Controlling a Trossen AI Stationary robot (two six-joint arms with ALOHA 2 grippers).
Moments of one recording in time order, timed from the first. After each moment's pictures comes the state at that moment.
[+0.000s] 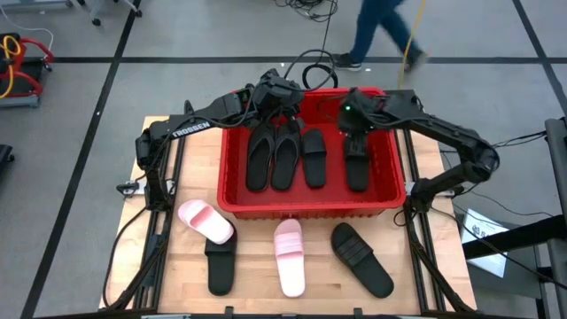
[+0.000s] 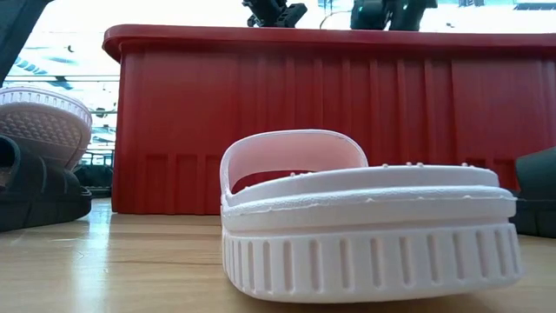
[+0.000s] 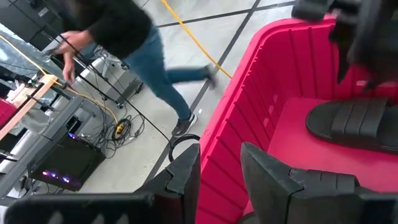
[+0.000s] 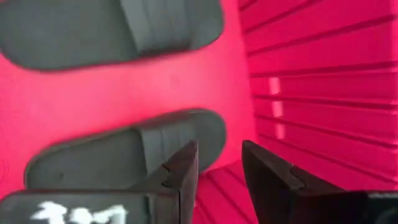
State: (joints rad) left arm 0.31 1.86 1.99 -0.60 -0.45 0.29; right arm -0.56 1.44 1.35 -1.10 0.23 -0.46
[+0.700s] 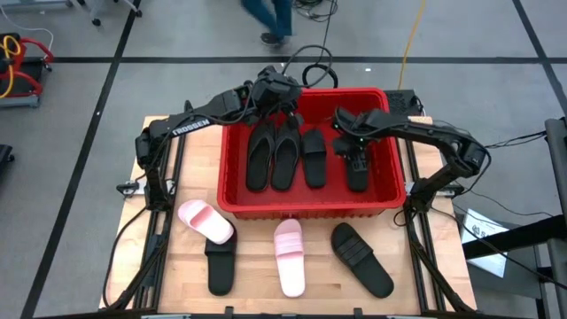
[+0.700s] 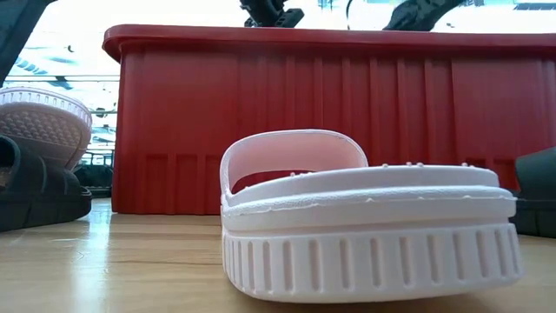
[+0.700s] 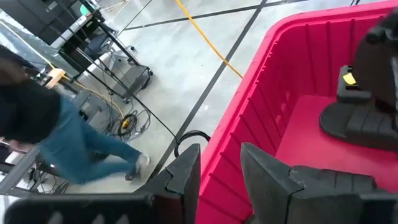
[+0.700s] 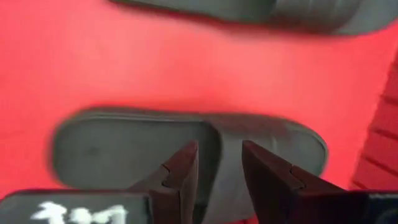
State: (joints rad) left arm 0.34 1.86 1.99 -0.60 -0.46 0.29; right arm -0.56 1.53 1.12 -1.01 0.05 -0.69
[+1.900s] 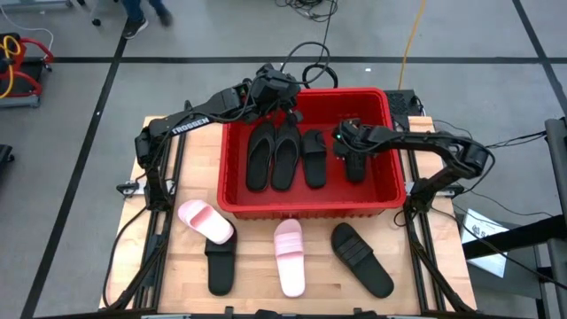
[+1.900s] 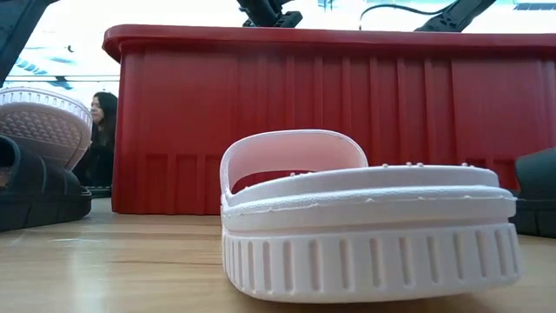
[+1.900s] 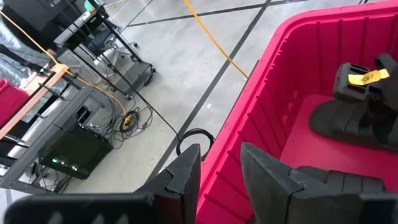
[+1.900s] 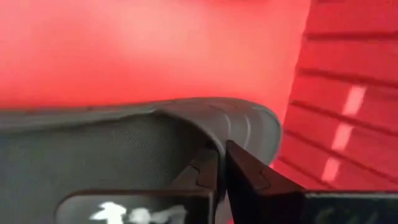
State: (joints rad) left arm 0.35 1.86 1.99 -0.60 -0.45 0.28; right arm -0.53 1.51 0.85 -0.53 0.38 -0.74
